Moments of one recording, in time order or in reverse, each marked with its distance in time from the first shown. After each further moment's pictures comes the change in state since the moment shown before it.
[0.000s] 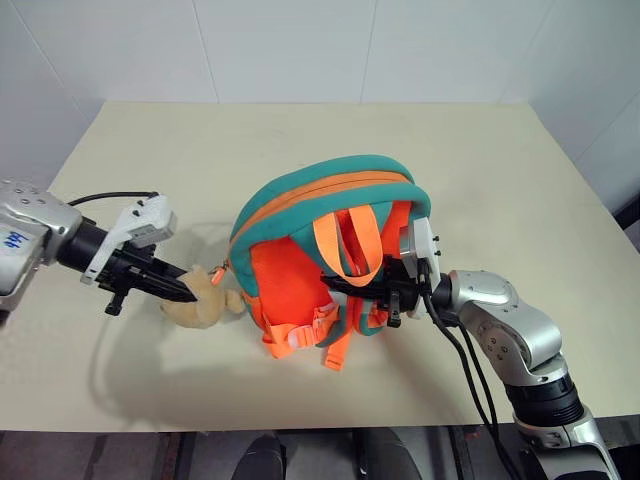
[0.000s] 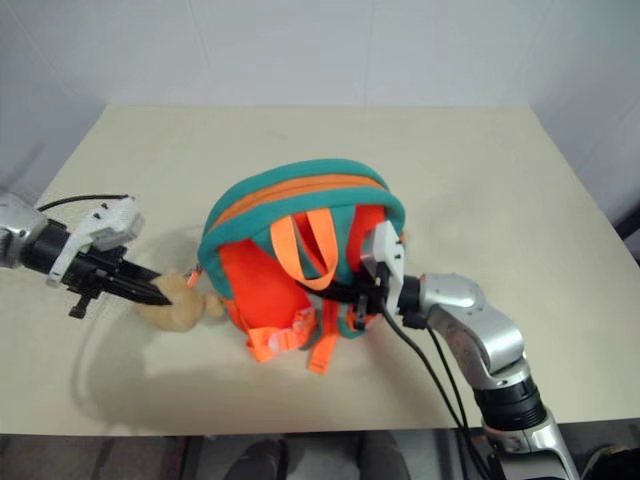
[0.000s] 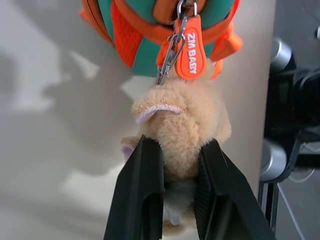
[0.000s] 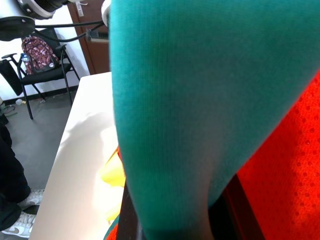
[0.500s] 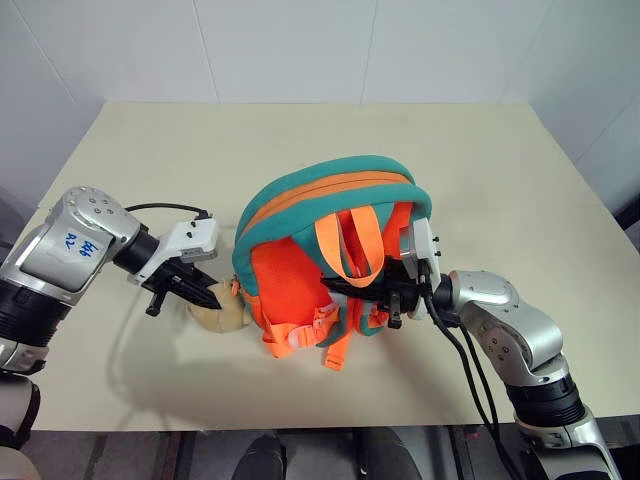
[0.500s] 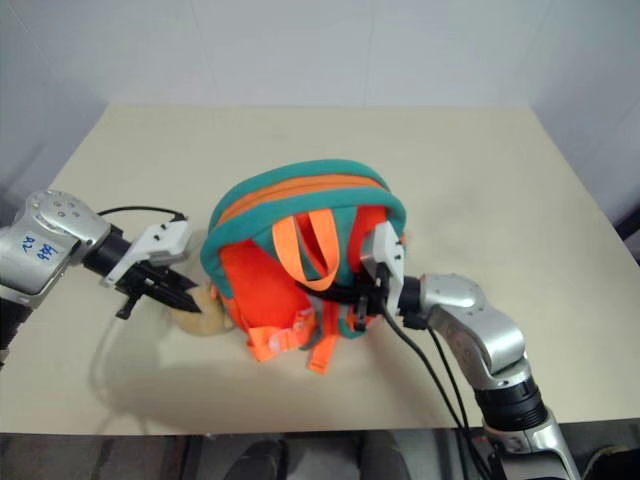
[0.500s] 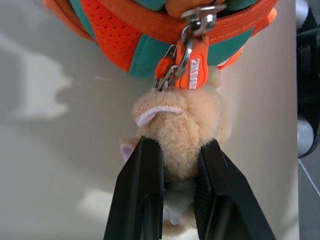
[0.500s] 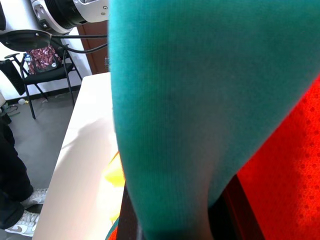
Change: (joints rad) left arm -0.089 -0.138 -0.143 0.062 0.148 -0.131 -0.001; right arm 0.001 -0.009 0.000 -0.010 0.005 0.014 0.005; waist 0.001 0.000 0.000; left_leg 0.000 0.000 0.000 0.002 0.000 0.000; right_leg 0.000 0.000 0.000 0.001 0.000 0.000
